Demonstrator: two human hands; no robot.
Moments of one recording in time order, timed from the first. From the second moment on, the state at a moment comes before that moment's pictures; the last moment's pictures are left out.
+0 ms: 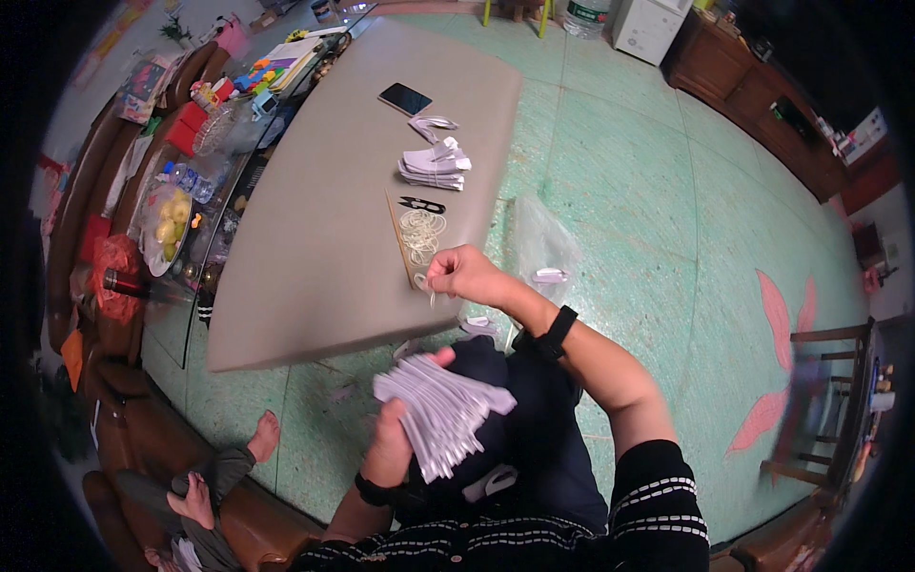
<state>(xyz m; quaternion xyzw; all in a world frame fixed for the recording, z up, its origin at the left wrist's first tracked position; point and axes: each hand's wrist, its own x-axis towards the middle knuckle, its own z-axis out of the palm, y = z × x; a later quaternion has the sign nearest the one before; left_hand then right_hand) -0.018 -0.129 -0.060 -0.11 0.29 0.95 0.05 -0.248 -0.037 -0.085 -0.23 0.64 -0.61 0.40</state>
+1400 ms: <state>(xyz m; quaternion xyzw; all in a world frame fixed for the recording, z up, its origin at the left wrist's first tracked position) -0.017 -0.096 -0.034 -0.10 0.67 0.68 -0.28 -0.080 0.091 -0.001 -0.08 0.27 -0.88 0.37</state>
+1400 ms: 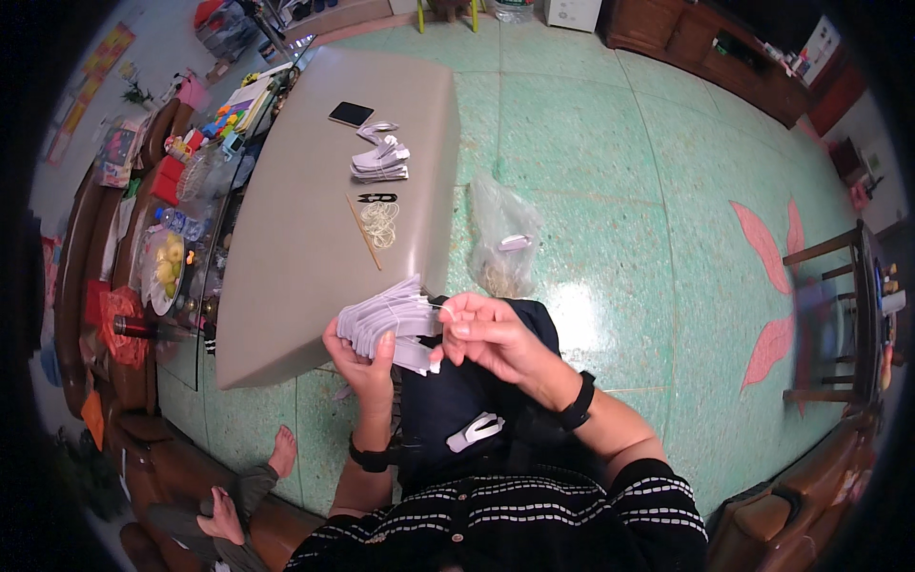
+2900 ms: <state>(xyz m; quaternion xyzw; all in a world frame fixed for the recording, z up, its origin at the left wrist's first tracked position) -0.031 -0.070 -0.060 -0.28 0.57 0.72 -0.26 -0.058 0.096 -0.046 -0.21 0.52 -0.80 0.22</state>
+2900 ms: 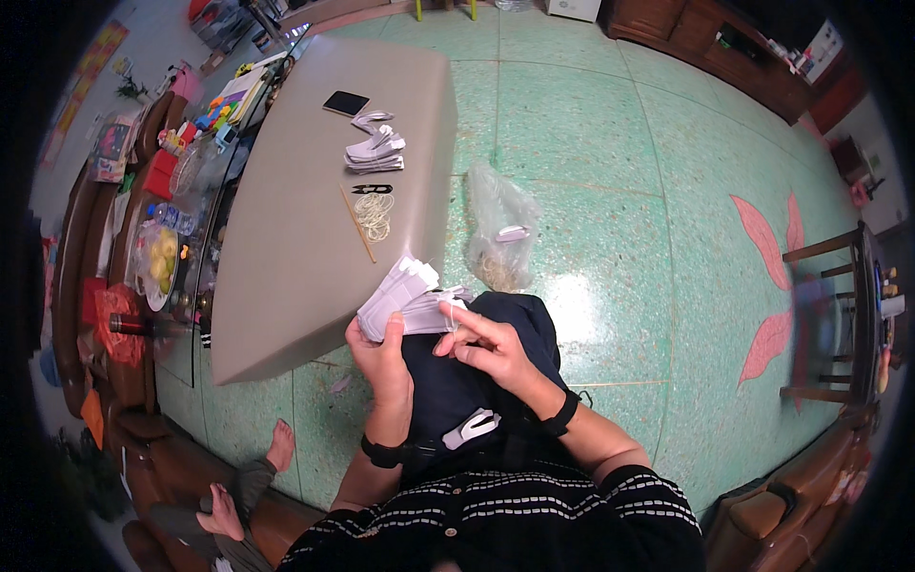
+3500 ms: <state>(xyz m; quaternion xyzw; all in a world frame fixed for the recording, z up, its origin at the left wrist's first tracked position) -0.034 -0.091 -0.044 -0.17 0.46 0.86 -0.14 -0.049 0.119 -0.037 -0.13 0.72 -0.68 0.03</state>
